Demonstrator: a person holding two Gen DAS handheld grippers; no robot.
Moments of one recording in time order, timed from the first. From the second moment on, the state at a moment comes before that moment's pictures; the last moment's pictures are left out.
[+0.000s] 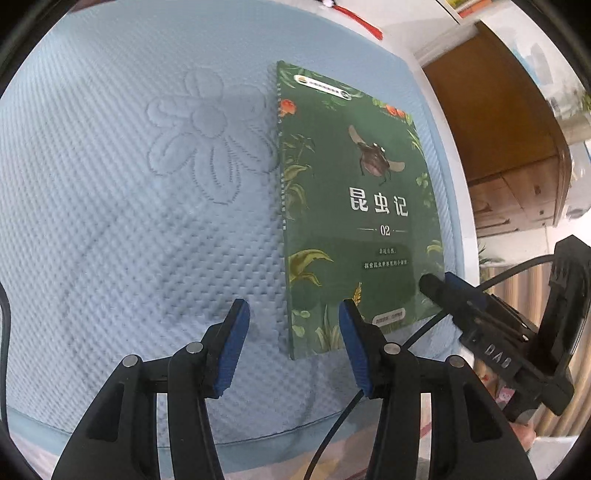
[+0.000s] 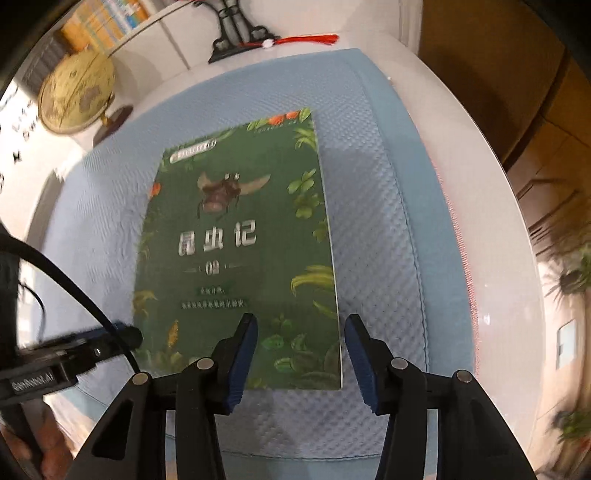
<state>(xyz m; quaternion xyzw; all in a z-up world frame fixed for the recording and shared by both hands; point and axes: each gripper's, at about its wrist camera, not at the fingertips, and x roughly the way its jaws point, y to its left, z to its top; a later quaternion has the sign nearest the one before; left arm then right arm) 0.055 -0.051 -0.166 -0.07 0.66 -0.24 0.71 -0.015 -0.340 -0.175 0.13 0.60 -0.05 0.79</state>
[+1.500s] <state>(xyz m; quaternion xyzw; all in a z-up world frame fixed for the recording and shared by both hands) 0.063 -0.070 -0.180 -0.20 0.63 -0.29 0.69 -0.018 -0.340 -0.187 0.10 0.59 0.02 0.80</state>
